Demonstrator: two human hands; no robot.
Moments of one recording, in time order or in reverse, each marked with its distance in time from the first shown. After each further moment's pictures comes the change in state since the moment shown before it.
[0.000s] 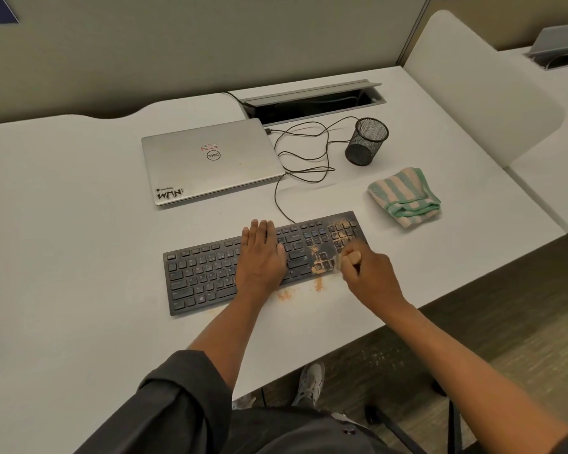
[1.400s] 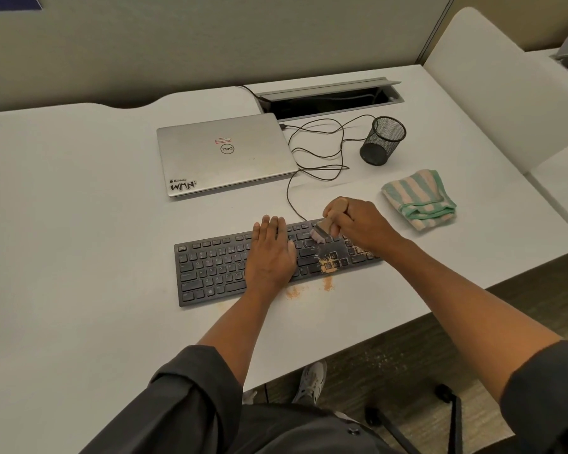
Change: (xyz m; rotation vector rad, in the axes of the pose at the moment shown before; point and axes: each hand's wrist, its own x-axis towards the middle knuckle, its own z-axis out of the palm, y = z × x) left_hand 0.003 0.000 0.000 0.012 -0.013 -0.007; right_hand 0.101 -0.029 -0.006 0.085 -0.259 0.039
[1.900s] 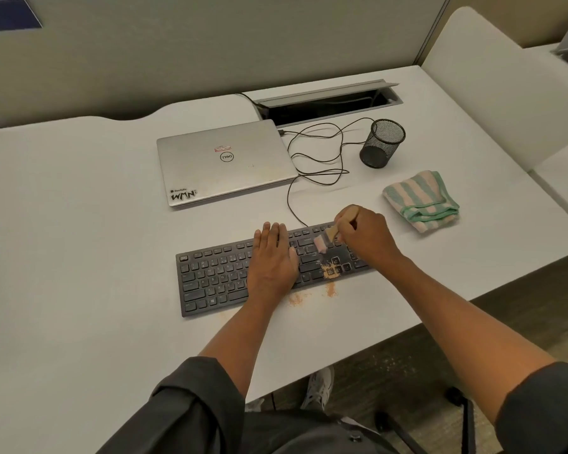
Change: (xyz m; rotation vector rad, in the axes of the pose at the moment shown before) left_hand -0.002 0.000 0.001 0.008 0.005 0.012; right_hand -0.010 0.008 0.010 -0.003 0.203 0.090
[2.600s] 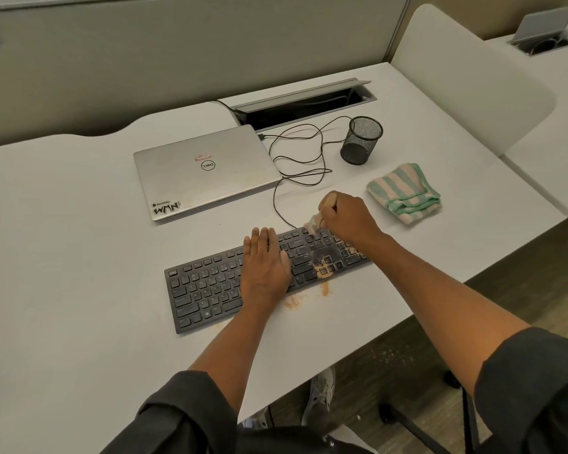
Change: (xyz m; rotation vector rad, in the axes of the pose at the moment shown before) left_hand 0.003 -0.004 0.005 0.005 0.023 0.016; right_hand 0.021 -0.020 -0.001 -0.064 -0.005 0.071
